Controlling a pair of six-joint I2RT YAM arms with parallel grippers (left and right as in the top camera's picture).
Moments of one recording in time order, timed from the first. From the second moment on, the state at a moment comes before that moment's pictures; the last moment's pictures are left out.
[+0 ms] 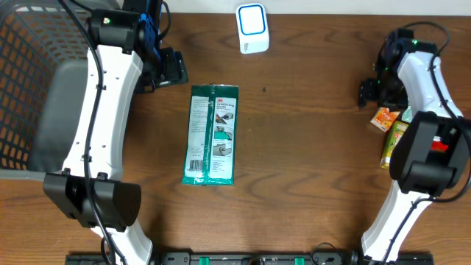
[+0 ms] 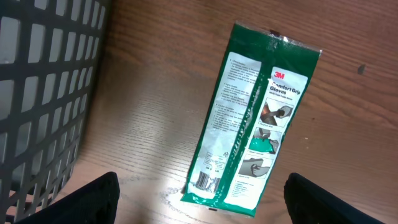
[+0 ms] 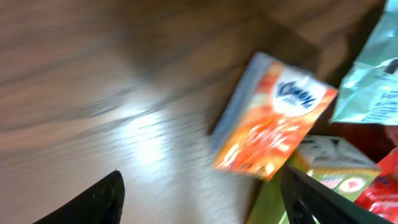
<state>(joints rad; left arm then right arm) -0.15 1.89 2.07 -1.51 -0.01 -0.38 -0.16 2.16 1.82 -1.21 0.06 0.05</state>
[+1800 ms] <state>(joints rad) -0.24 1.89 1.25 -0.89 -0.06 -0.41 0.34 2.09 1.31 -0.64 -0.81 0.20</state>
